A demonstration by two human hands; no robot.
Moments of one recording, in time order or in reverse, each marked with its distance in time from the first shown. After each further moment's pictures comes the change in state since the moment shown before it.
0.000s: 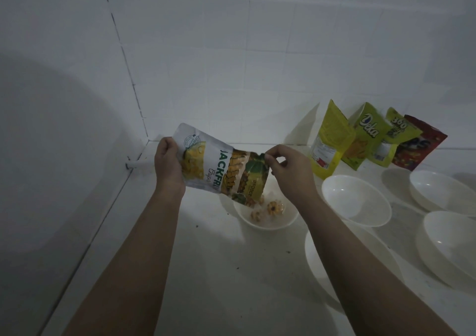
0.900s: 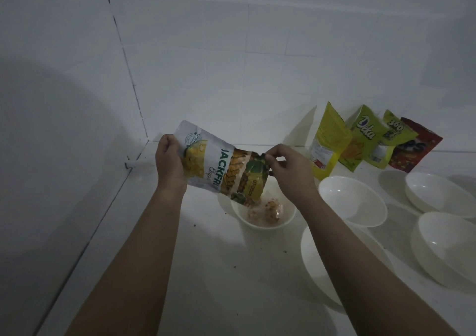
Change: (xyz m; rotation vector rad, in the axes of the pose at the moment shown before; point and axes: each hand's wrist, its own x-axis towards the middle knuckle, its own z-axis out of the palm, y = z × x) left_hand -0.004 0.002 0.008 0.003 0.003 0.040; right_hand -0.001 0.003 -0.006 0.086 -0.021 0.002
